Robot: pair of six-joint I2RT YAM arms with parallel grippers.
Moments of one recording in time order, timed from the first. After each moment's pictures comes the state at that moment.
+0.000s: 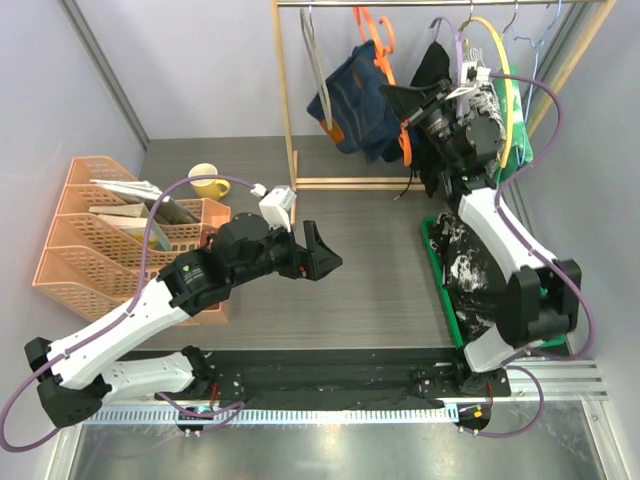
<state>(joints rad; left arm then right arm) -0.96 1.03 1.13 -0.49 -0.03 -0.70 0.20 1.57 1.35 0.77 -0.41 0.76</state>
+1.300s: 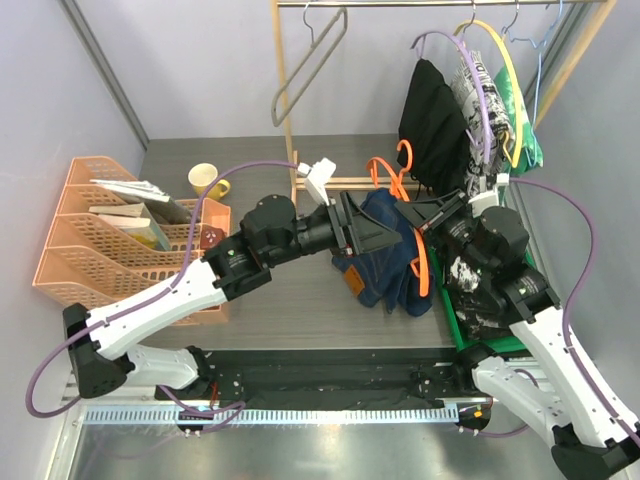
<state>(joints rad) -1.02 1.25 1.24 0.01 0.20 -1.05 0.41 0.76 0.95 -0.32 -0.09 1.12</state>
